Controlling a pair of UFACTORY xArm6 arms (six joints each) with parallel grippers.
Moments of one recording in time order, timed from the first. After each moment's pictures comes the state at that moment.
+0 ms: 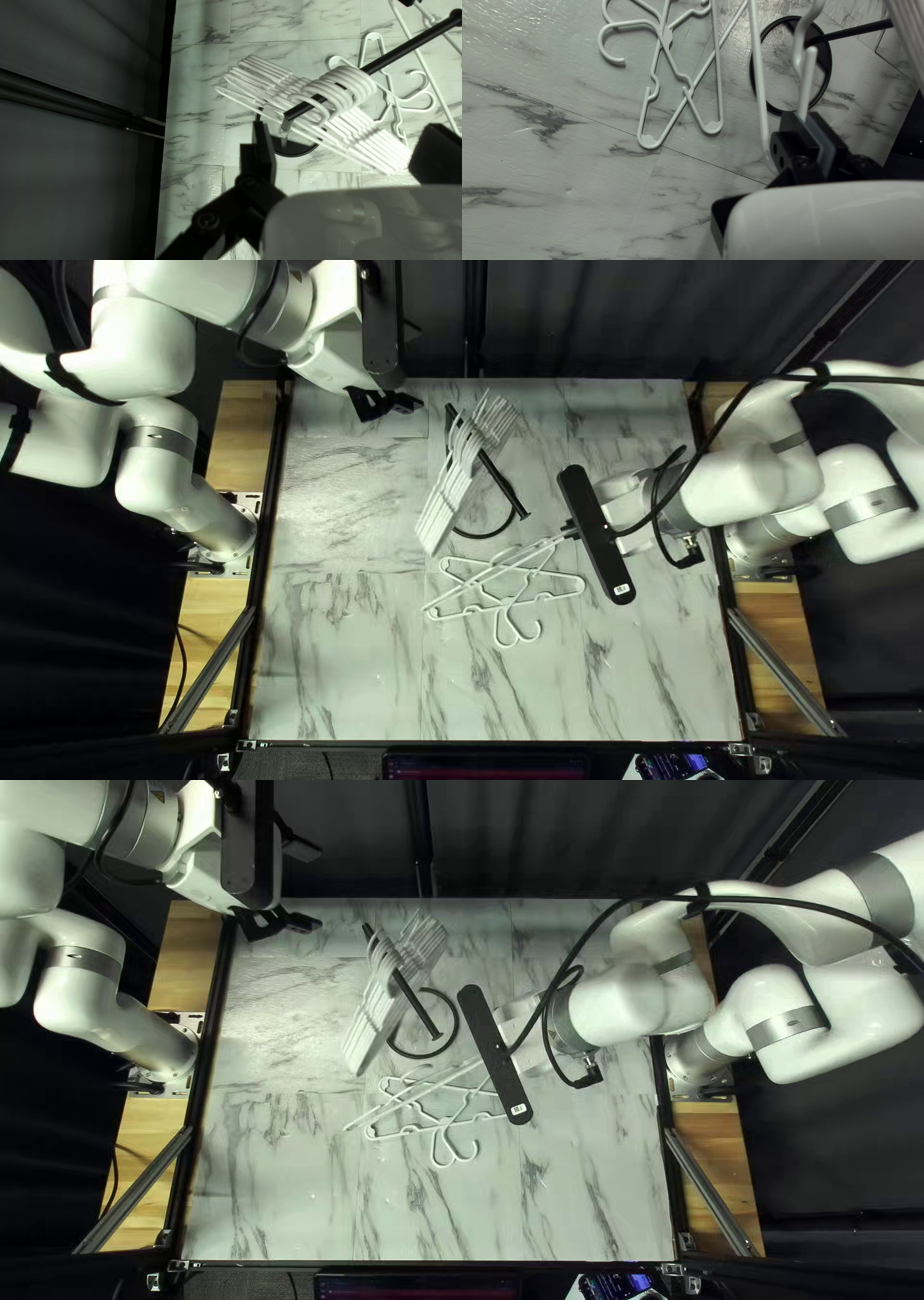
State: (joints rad) left arm 0.05 -0.69 -0.96 0.18 0.98 -0.01; right arm 0.30 -0.49 -0.63 -0.34 0.75 -0.01
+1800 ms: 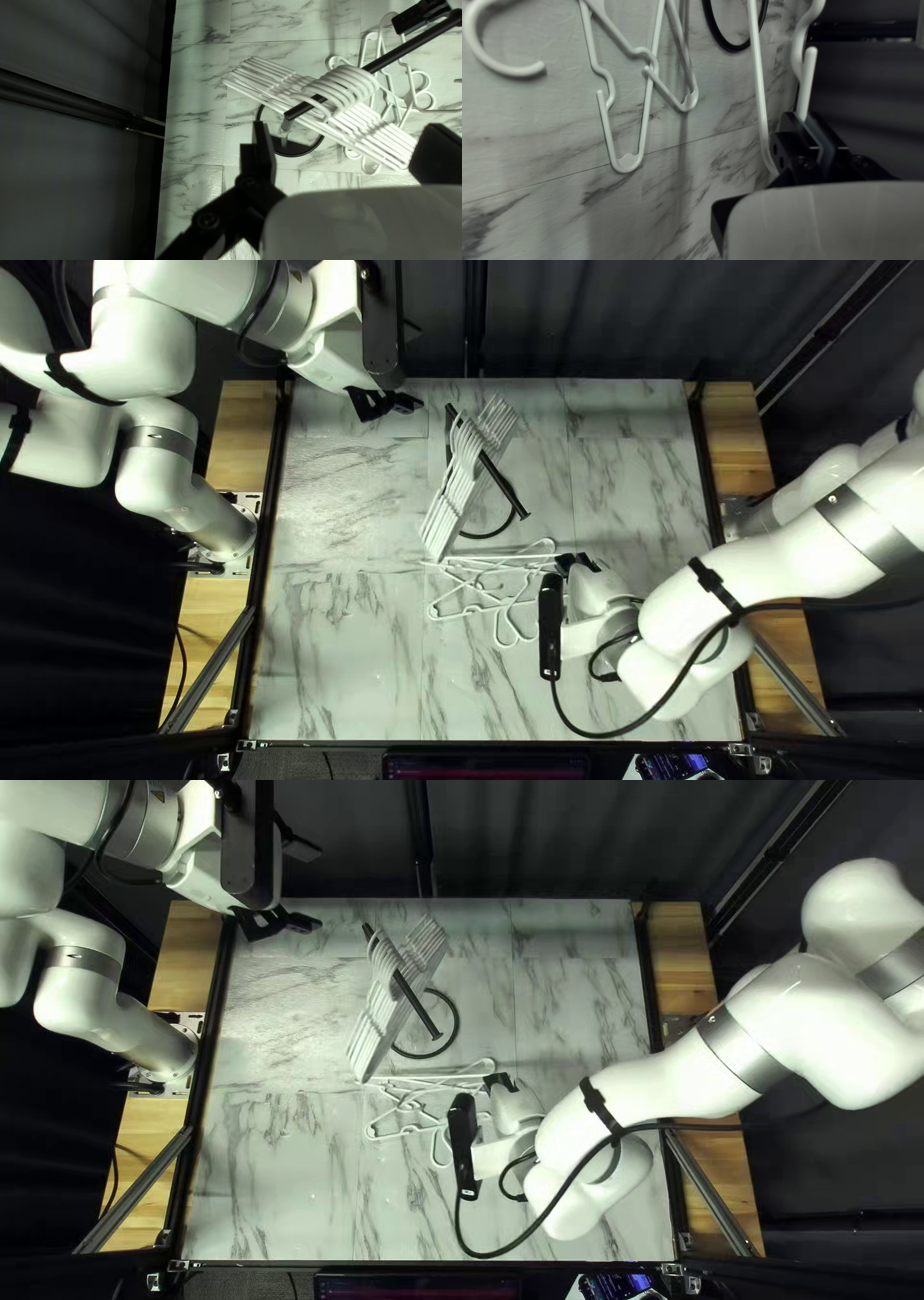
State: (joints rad) left arm 0.05 -0.69 -0.96 0.18 0.98 -0.01; right arm 0.69 0.10 -0.90 -0.90 1.27 0.88
